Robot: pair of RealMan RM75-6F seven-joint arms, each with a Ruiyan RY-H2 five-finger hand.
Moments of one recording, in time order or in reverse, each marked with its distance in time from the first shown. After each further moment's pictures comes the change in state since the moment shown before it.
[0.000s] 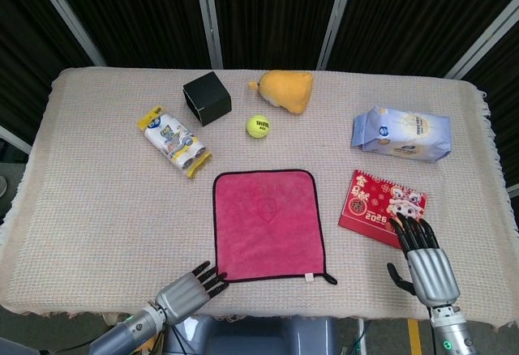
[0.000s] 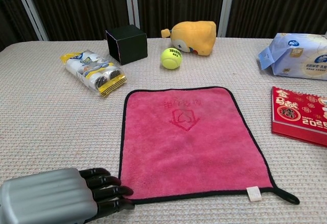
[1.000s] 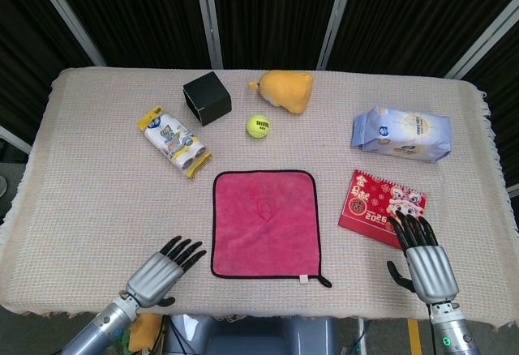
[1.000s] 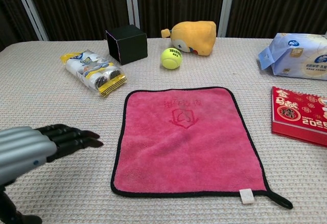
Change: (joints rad) left arm 0.182 0.085 -0.015 0.075 0.254 0.249 -0.396; right arm 0.012 0.008 0.009 -0.003 0.012 -0.023 -0.015
